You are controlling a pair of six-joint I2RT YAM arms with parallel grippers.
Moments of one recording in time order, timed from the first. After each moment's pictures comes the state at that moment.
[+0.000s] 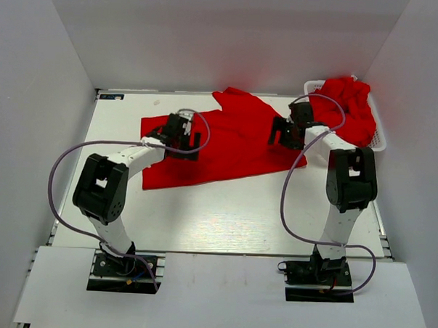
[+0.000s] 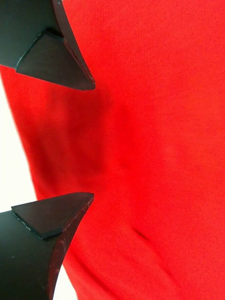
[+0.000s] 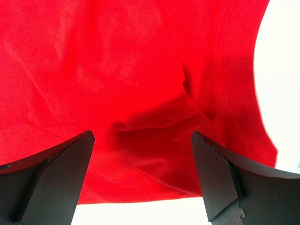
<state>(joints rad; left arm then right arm) -0.40 1.74 1.20 -0.31 -0.12 -0.19 0.20 1.94 1.38 -0.35 -0.09 0.28</state>
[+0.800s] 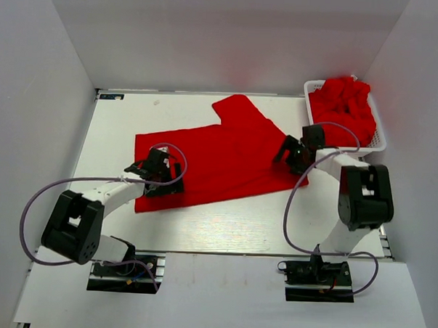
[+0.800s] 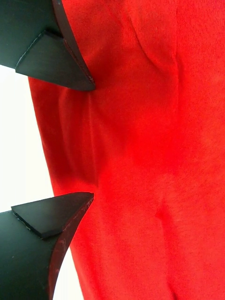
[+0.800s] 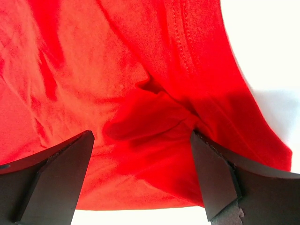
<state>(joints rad) -0.37 1.38 0.67 -0.34 -0.03 -0.51 0.13 1.76 1.03 -0.27 -0.18 0.52</state>
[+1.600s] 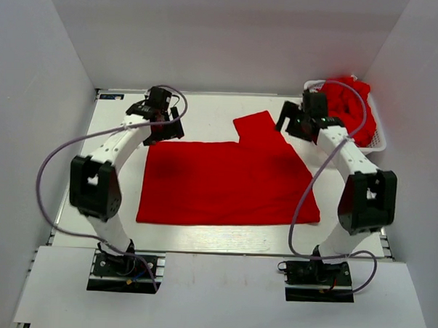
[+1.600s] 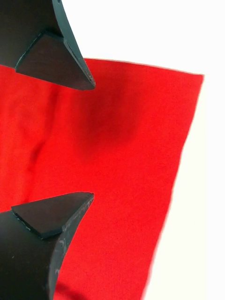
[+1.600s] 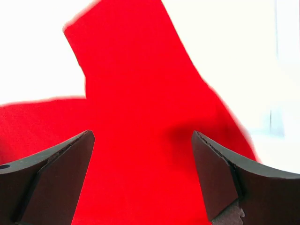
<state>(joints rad) -0.30 1.64 1.41 -0.77 -0.19 -0.51 0.19 1.63 1.29 -0.47 -0.05 0.41</state>
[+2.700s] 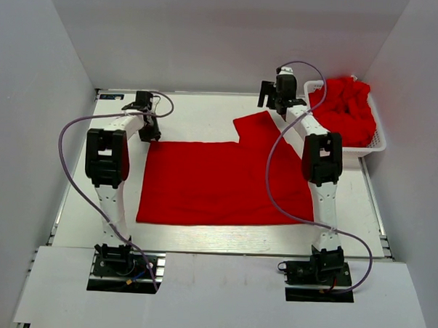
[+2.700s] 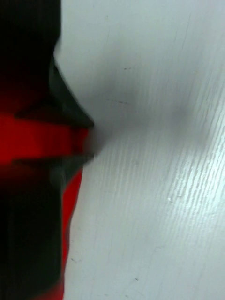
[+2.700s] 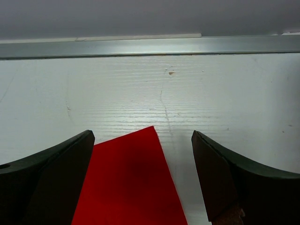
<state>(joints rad) -0.05 2.18 1.65 -0.55 -0.07 -0.28 0.24 2.46 2.12 -0.19 0.07 0.18</state>
